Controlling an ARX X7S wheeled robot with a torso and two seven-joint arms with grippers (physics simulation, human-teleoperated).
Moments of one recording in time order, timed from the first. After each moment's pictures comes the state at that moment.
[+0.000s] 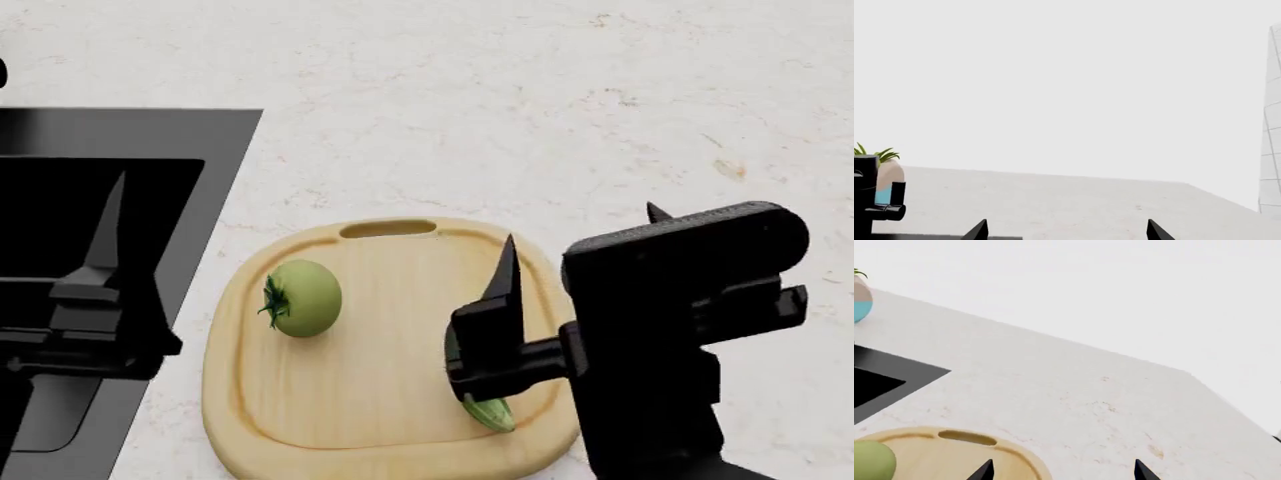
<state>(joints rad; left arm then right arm) -0.45 -0.40 0.21 0.81 -0.68 -0.65 -0.59 1.02 0.92 -1.01 -0.51 1.13 0.41 0.89</state>
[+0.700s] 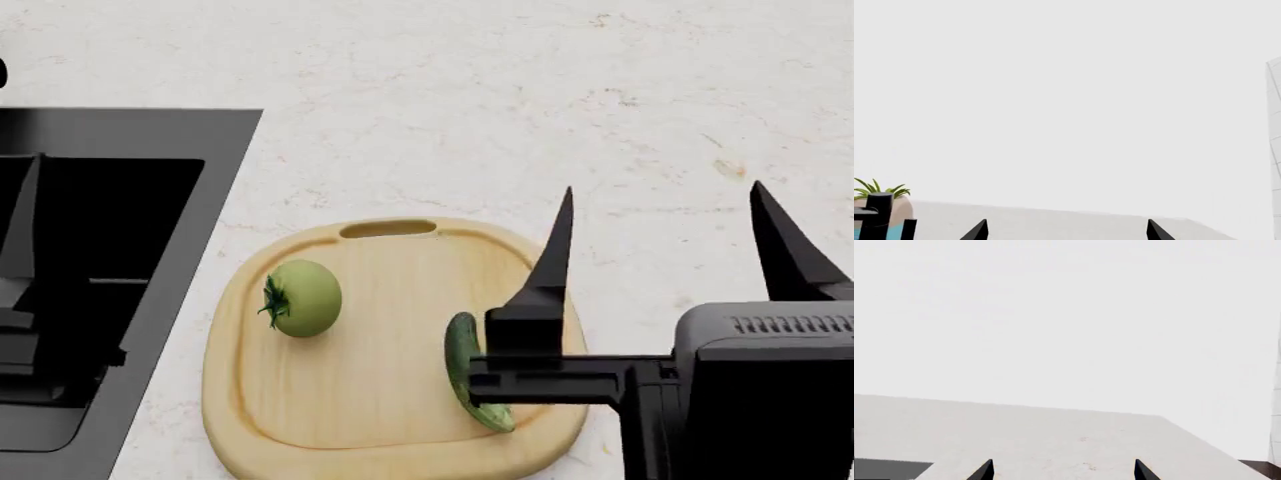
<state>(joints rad) -0.44 -0.45 0.19 0.99 -0.71 -0.66 -0.69 0.88 1.04 -0.91 -0.81 1.01 0.21 1.14</state>
